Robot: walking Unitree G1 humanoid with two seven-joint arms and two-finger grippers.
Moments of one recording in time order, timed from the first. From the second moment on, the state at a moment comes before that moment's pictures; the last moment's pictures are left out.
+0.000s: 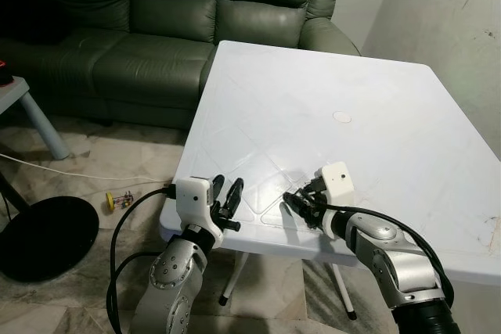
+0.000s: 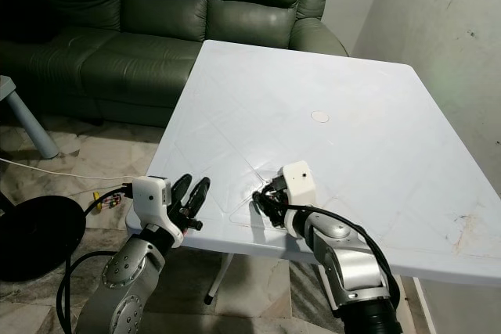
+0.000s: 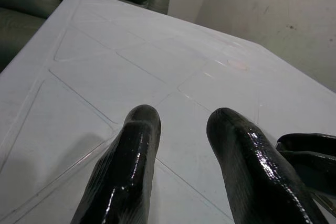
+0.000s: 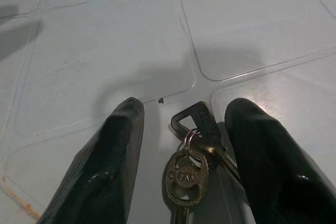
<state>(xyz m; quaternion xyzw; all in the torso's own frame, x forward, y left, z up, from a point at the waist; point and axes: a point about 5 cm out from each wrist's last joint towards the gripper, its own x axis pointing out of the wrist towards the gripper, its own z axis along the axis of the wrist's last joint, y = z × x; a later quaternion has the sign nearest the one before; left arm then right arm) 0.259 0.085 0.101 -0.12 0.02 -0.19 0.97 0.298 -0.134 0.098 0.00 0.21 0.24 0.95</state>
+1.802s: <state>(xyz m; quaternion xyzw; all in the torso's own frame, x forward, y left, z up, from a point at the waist) 0.292 0.087 0.125 -0.12 -0.02 -0.16 0.98 0.324 -0.163 0.153 0.22 -0.01 0.14 0.97</state>
